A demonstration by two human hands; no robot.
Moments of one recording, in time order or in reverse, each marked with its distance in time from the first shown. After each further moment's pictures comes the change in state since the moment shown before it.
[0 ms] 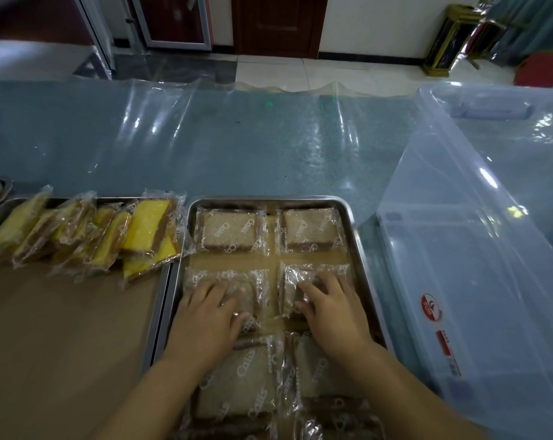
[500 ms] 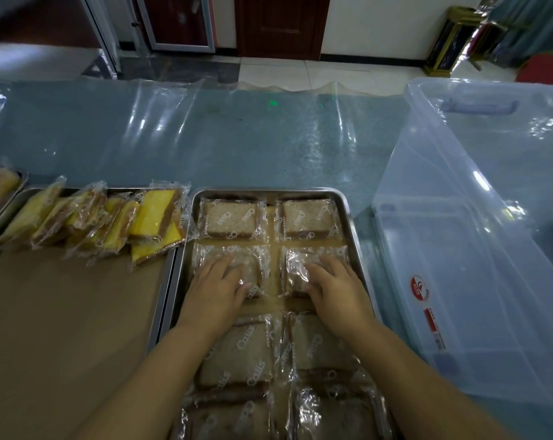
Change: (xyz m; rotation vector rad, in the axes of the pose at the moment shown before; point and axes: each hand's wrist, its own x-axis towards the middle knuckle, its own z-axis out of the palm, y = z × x) left_hand 0.007 0.009 0.003 -0.205 0.033 -0.077; right_hand -0.014 0.007 -0.016 0.091 0.075 -0.047
